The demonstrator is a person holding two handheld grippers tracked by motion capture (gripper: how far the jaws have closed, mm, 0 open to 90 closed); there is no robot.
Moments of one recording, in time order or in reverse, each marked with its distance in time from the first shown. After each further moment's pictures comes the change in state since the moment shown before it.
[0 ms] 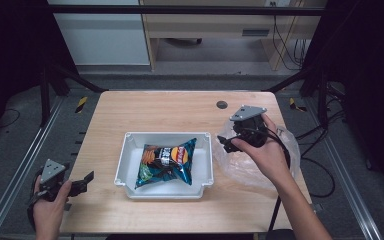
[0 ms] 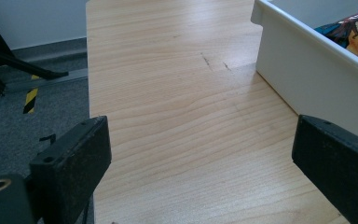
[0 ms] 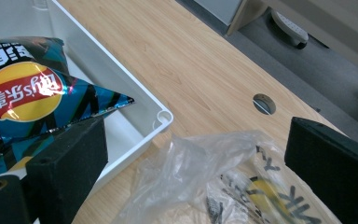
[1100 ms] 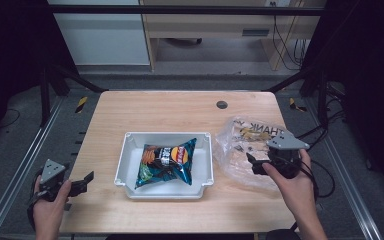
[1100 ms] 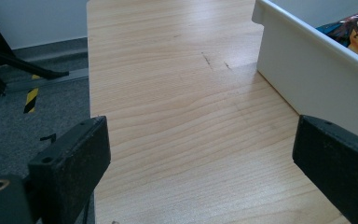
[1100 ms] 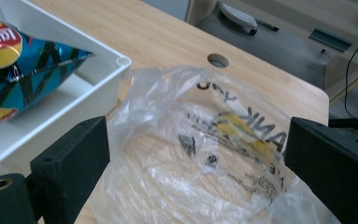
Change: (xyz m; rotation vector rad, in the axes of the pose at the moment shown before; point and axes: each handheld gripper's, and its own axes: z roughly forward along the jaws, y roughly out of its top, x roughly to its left) left arm -0.001 -0.001 0.000 -0.003 0.003 -0.008; right arm 0.004 -0.088 -0.053 -0.053 -0.165 0.173
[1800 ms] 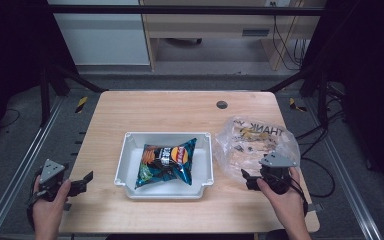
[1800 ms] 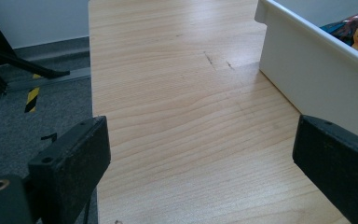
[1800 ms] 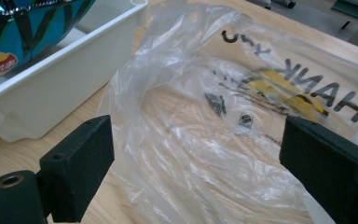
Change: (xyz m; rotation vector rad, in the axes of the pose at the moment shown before) left arm 0.002 -0.001 0.000 0.005 0.003 0.000; right arm 0.022 -0.052 0.025 0.050 0.039 0.032
